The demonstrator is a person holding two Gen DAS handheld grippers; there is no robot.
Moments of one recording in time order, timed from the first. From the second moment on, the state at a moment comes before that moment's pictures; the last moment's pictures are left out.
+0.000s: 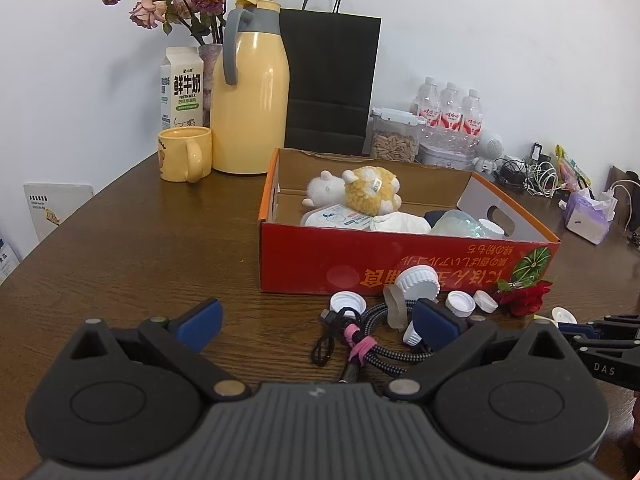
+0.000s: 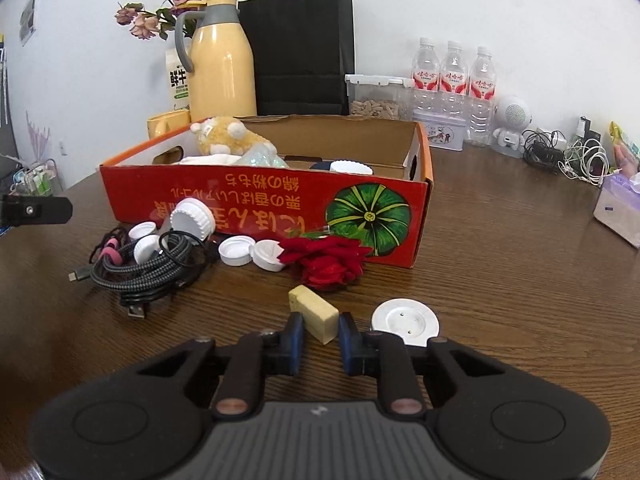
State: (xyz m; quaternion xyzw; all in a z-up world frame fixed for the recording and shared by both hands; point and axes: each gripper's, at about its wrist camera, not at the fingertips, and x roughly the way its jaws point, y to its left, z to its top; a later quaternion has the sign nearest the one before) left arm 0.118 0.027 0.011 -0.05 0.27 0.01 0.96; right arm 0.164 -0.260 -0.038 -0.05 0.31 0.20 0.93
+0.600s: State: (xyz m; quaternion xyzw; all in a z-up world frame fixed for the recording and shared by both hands) left arm 0.129 0.010 -0.004 -0.04 0.29 -0.02 0.96; right arm 0.153 -0.262 -0.031 -0.04 0.27 0.20 0.94
